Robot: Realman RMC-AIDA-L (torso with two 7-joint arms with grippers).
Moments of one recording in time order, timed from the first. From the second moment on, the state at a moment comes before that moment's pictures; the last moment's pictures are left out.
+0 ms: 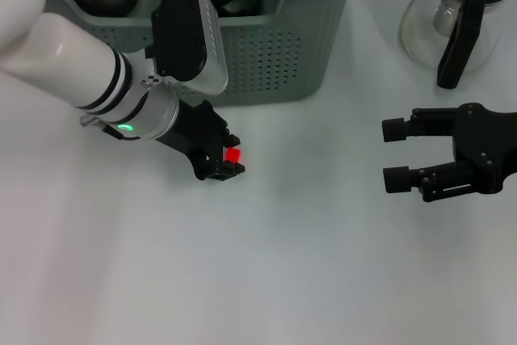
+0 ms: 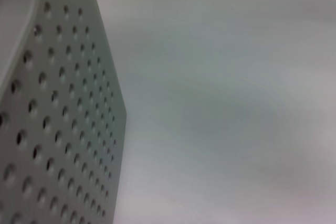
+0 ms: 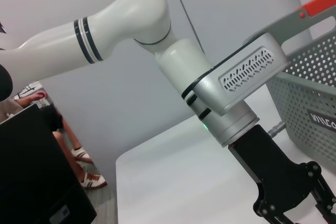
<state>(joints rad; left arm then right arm) -0.63 -2.16 1.28 0.93 2.49 1.22 -1.72 0.51 2.02 -0.90 -0.86 -1.91 -1.86 1.71</state>
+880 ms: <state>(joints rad) -0.61 -2.17 1.20 1.10 2.46 1.49 -1.77 0.50 2.02 -0.90 -0.86 -1.91 -1.87 1.72</state>
